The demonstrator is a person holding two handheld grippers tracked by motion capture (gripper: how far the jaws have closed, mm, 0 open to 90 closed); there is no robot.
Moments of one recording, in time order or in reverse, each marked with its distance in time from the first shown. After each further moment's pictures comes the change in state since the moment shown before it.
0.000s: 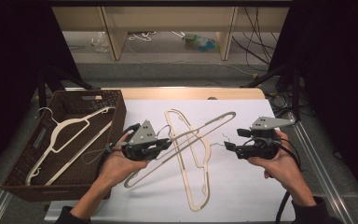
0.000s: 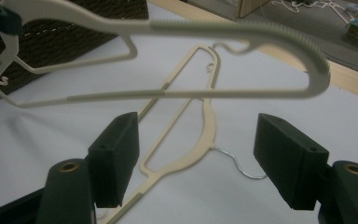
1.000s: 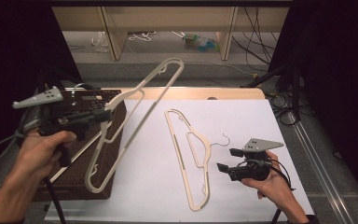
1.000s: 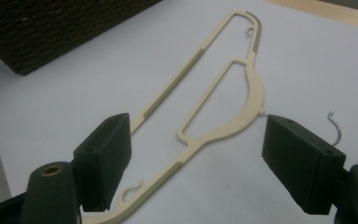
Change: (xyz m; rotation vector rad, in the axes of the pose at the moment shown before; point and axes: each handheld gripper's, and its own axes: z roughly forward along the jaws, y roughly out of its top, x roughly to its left) left arm 0.076 0.008 -0.157 -0.244 0.052 -0.398; right arm 0.021 -0.053 0.022 0.005 0.101 0.036
